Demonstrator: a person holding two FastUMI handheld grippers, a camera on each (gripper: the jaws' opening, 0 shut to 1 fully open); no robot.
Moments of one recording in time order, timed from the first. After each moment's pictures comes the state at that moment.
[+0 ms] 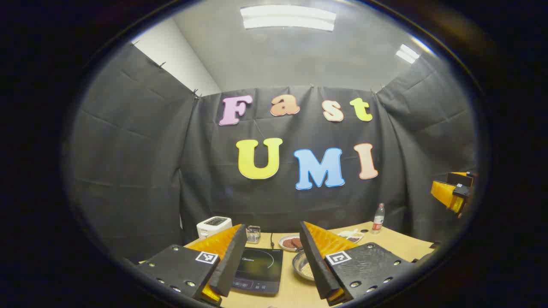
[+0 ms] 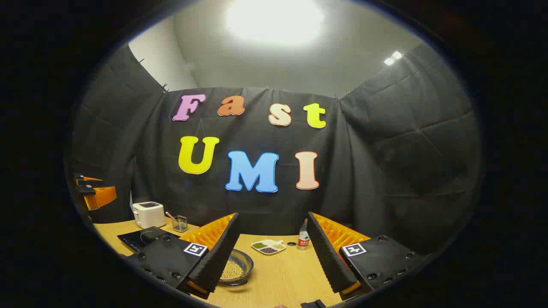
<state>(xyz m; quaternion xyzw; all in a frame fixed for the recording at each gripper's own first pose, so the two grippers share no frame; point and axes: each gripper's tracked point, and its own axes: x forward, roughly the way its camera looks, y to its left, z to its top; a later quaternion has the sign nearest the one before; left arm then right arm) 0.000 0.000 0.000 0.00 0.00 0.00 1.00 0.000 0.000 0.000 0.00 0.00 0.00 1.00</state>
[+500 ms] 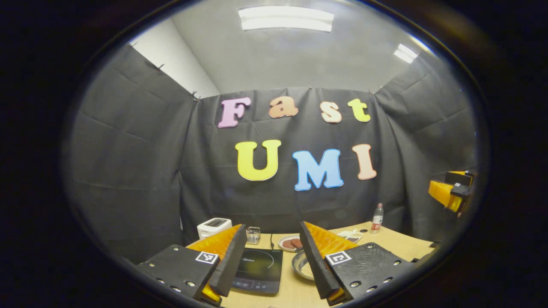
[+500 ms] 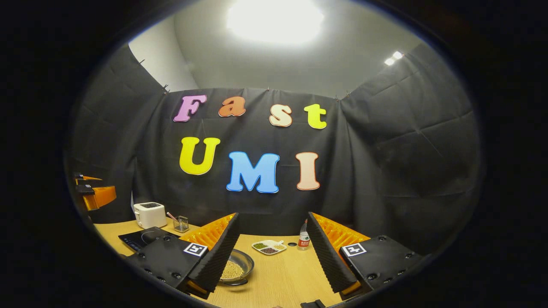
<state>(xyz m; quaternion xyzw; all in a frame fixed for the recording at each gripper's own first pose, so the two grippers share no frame) -0.010 -0.001 0.008 0.00 0.00 0.00 1.00 -0.005 0.001 0.003 0.00 0.00 0.01 1.00</state>
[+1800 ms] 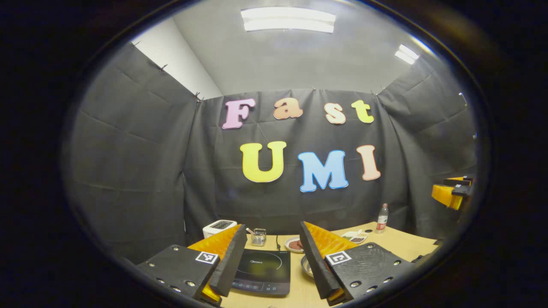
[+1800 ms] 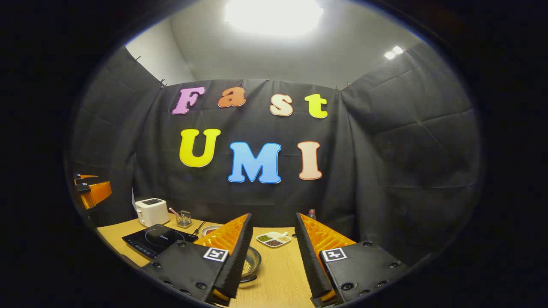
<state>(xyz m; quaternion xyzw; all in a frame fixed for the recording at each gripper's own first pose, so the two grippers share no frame) -0.005 0.029 0.007 0.00 -0.01 0.00 1.00 0.003 0.024 -0.010 0.01 0.04 0.00 1.00</state>
